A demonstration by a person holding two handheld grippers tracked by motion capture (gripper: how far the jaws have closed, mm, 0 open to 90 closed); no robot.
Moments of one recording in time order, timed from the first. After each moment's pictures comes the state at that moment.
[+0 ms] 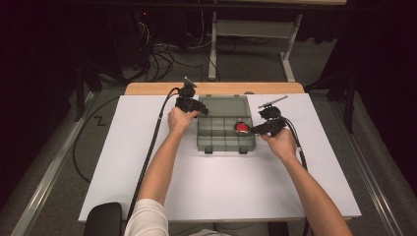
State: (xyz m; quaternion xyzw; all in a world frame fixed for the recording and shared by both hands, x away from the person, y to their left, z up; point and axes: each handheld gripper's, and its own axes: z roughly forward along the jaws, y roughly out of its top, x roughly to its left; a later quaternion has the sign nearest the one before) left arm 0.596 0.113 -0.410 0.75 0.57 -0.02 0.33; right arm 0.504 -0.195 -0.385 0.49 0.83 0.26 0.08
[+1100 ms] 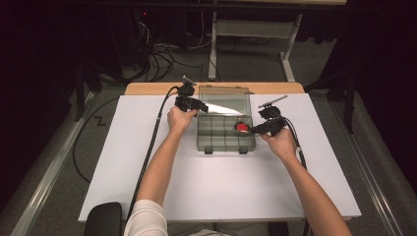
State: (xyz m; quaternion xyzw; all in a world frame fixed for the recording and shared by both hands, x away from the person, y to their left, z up) left arm 0.590 0.115 -0.400 0.75 0.55 0.00 0.36; right arm 0.505 -0.194 -0.384 0.49 0.83 0.26 0.08
